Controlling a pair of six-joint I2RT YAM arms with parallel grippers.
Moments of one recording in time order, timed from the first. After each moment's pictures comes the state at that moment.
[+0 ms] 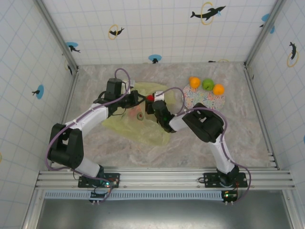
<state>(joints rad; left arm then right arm) -0.36 1.53 1.00 -0.12 0.62 -0.60 0.83 2.22 1.12 0.78 0.39 0.44</state>
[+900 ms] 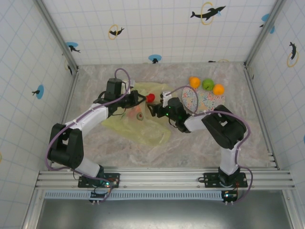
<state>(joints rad) -0.36 1.53 1.00 -0.12 0.62 -0.60 0.72 1.91 0.84 0.72 -0.08 0.35</state>
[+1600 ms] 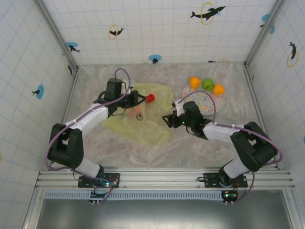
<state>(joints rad) -0.36 1.53 1.00 -0.14 0.60 -0.59 0.63 1.51 0.62 0.32 -0.19 0.22</state>
